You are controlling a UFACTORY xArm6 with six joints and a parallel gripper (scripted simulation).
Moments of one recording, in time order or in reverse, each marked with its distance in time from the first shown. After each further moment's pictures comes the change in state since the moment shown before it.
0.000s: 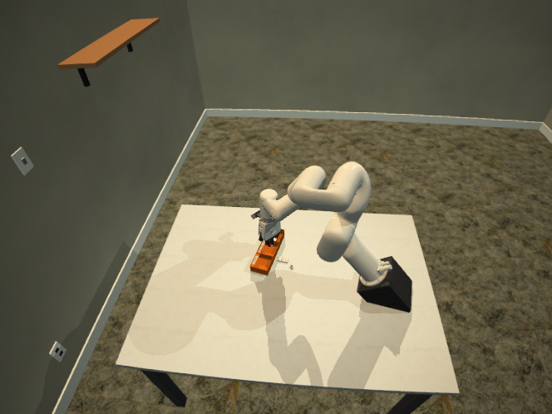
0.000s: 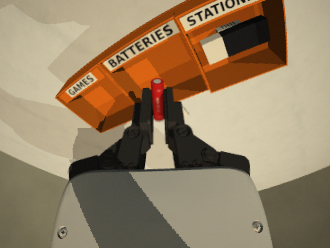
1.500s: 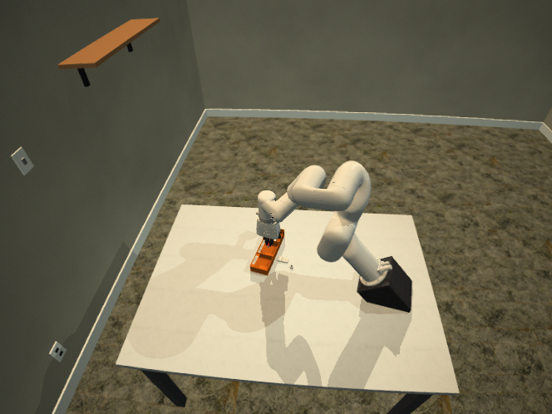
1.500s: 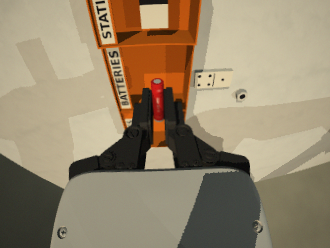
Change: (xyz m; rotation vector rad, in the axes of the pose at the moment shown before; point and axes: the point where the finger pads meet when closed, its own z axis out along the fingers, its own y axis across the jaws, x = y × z) arm 0.000 0.001 0.000 -0.040 0.028 1.062
